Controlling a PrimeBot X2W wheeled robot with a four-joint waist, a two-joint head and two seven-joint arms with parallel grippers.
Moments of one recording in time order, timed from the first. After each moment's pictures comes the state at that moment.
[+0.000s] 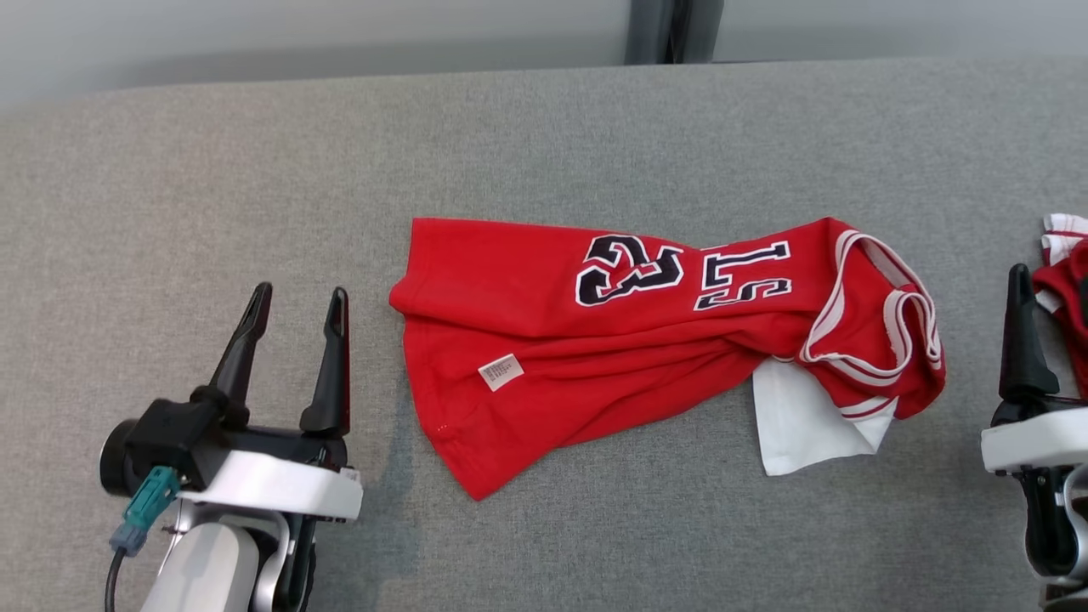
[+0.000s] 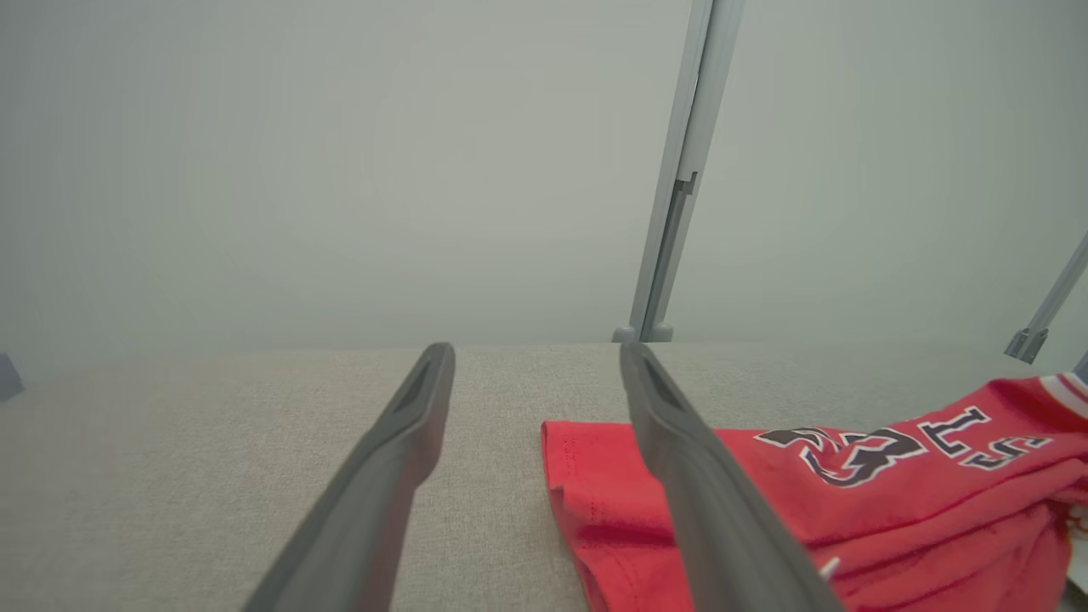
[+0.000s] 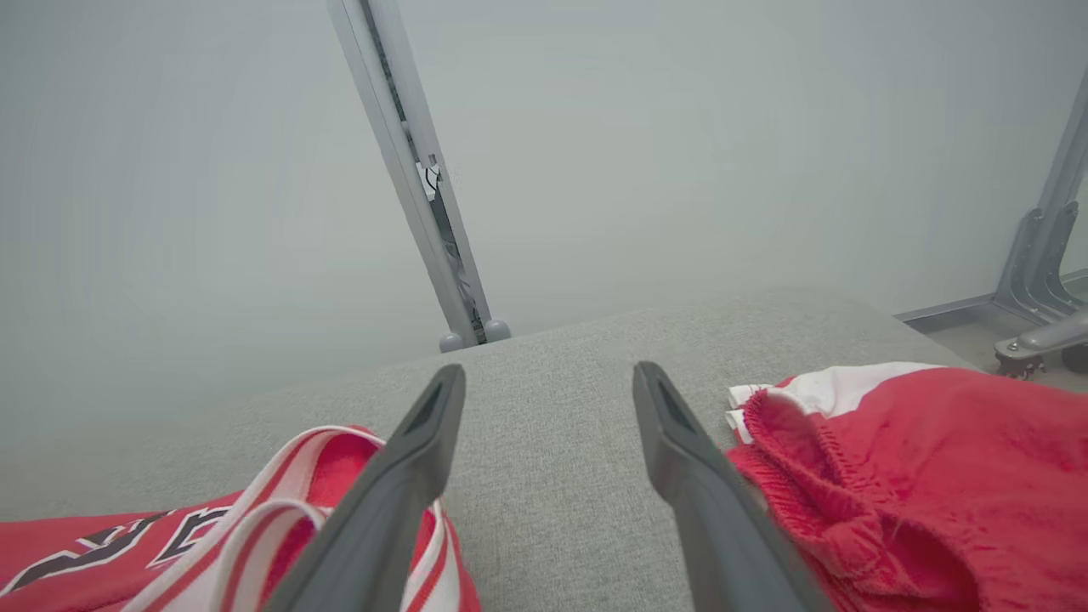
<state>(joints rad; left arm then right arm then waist) -0.20 0.18 -0.21 0.11 -0.35 0.05 -0.26 -0.25 -0.18 -0.12 0.25 0.41 0.13 -0.18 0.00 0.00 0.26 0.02</state>
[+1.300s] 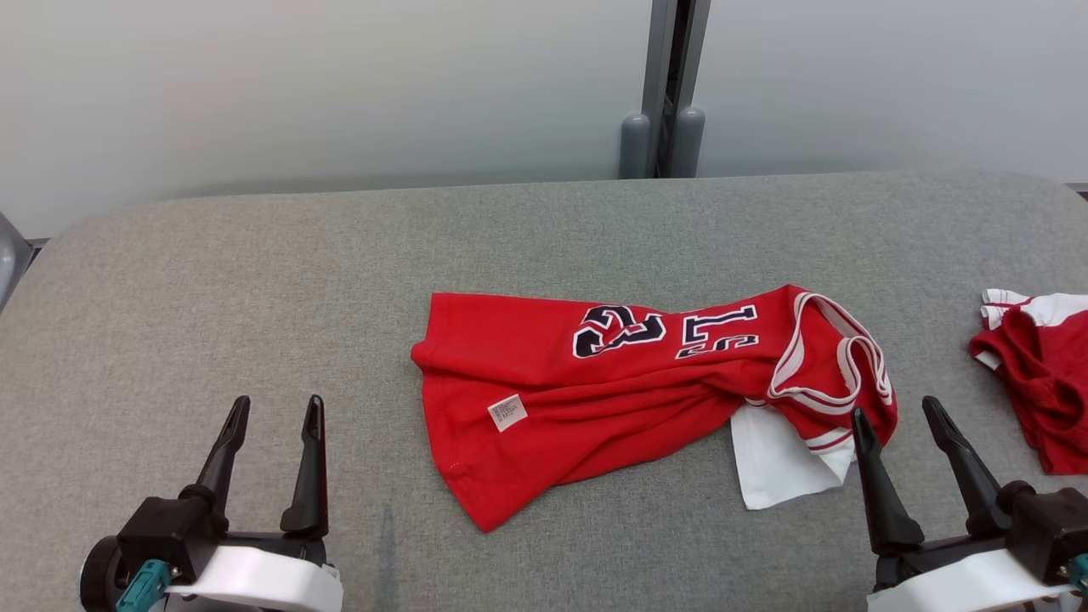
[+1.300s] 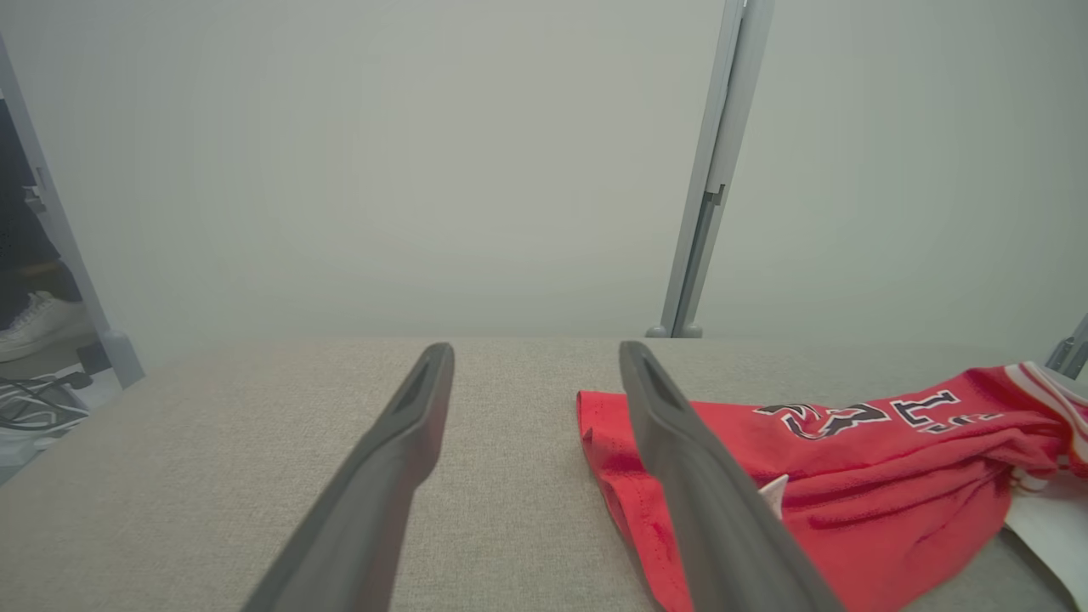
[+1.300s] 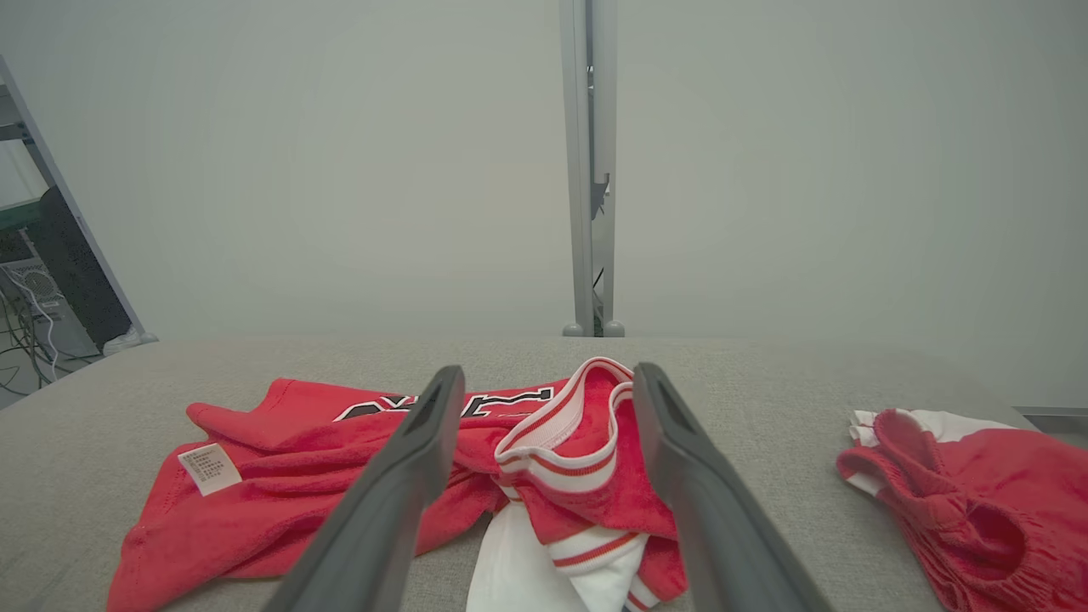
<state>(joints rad) 0.03 0.22 -0.19 0.01 -0.36 0.13 -0.20 0.11 -0.07 0.04 -0.14 0.18 0.13 -0.07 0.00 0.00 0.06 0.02</state>
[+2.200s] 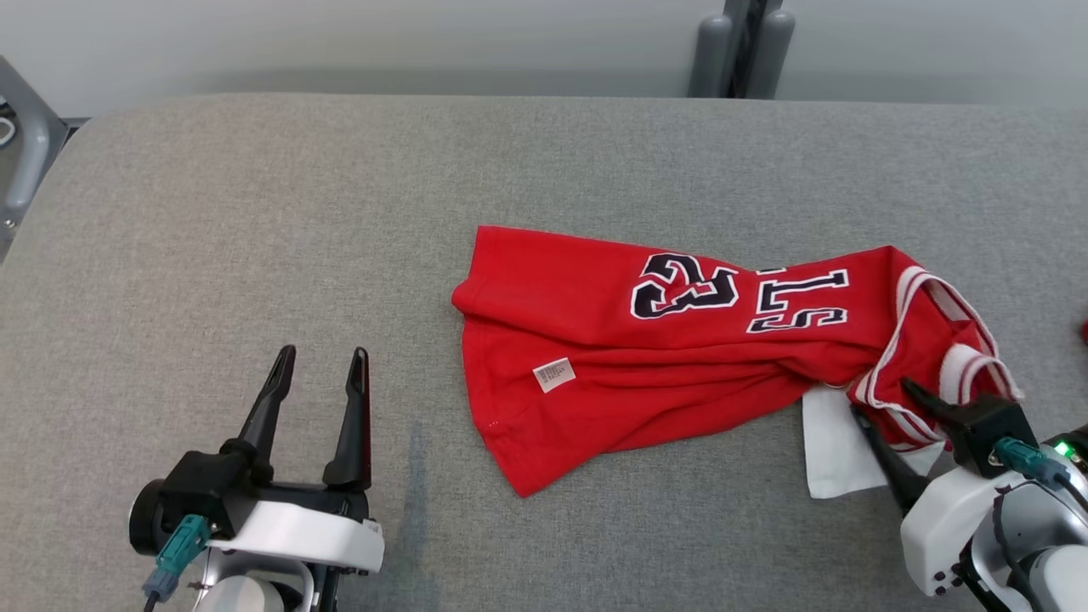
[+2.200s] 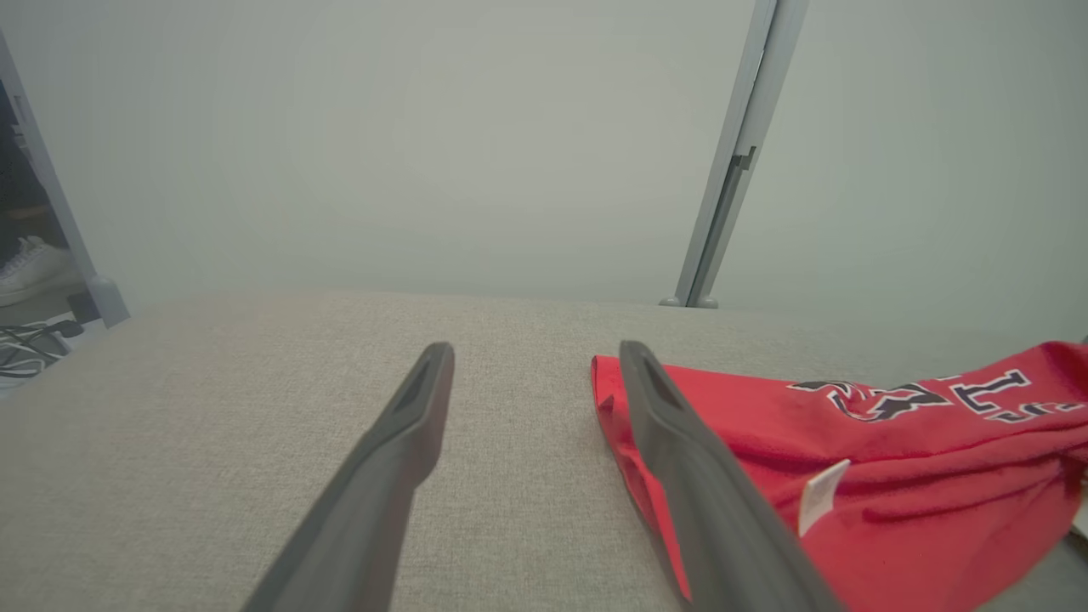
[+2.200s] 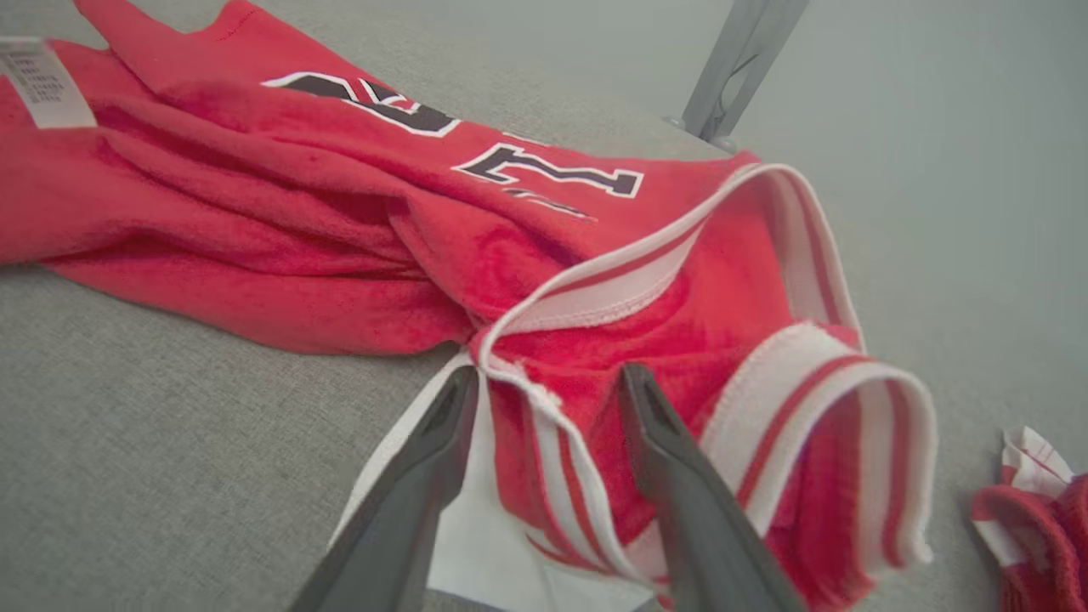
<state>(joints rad) -0.08 0.17 -0.24 0.07 -0.37 0.10 -0.25 -0.12 -0.42 0.27 0.06 0.19 0.13 0.17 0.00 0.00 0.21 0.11</state>
